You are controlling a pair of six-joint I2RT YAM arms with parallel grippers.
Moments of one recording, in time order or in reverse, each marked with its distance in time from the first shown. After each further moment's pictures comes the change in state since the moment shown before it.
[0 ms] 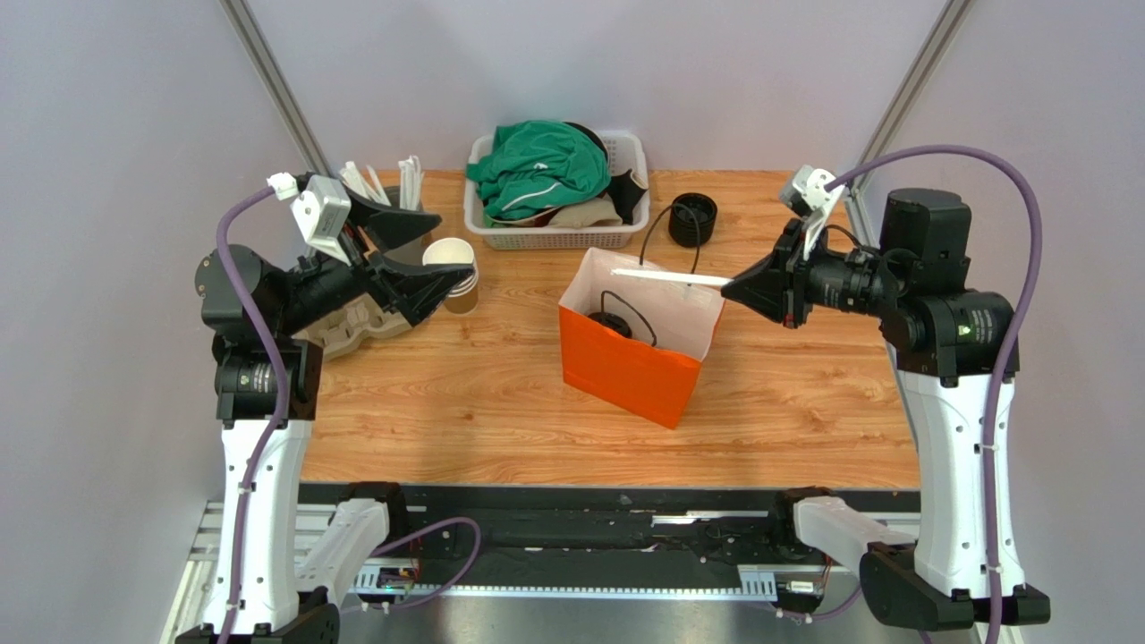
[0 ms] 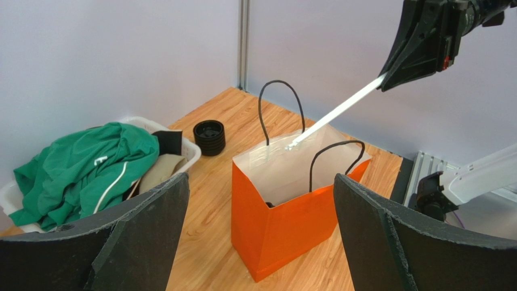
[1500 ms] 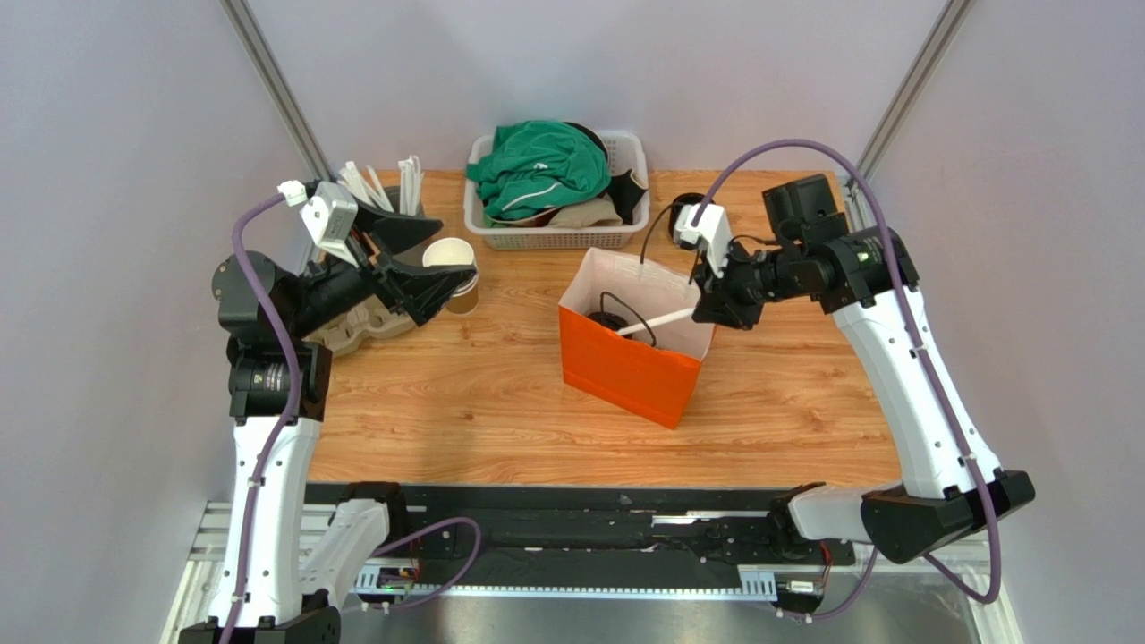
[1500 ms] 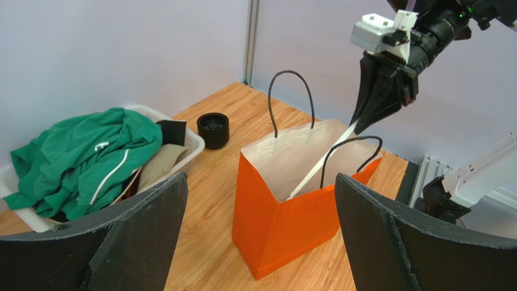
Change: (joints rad) left arm 0.005 -0.013 -0.098 0.070 -0.032 -0.025; right arm 0.252 0.221 0.015 -0.201 0.327 -0.374
